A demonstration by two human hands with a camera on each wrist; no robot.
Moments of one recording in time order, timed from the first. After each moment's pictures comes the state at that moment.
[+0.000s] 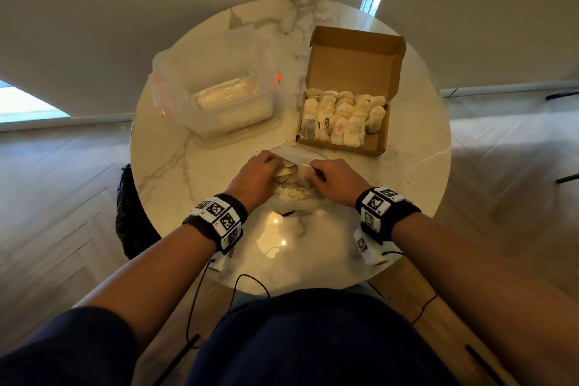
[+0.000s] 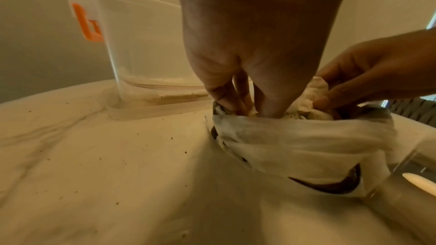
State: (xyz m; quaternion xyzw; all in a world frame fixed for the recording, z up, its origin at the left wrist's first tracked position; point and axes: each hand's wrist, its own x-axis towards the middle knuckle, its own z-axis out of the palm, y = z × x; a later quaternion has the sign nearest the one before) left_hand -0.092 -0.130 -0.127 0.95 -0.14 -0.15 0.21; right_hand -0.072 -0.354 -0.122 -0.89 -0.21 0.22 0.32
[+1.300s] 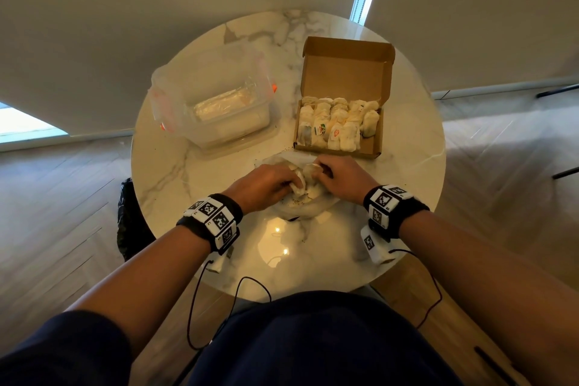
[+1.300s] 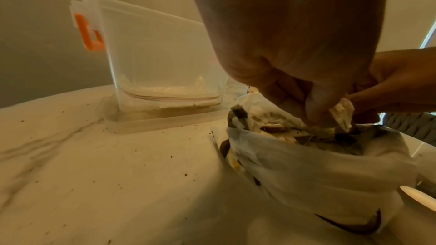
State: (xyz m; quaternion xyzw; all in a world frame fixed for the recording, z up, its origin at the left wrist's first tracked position) left_hand -0.080 -0.130 -0.100 0.88 -0.33 -0.16 0.31; right_hand -0.062 -0.370 -0.119 -0.89 -0.20 0.17 0.37
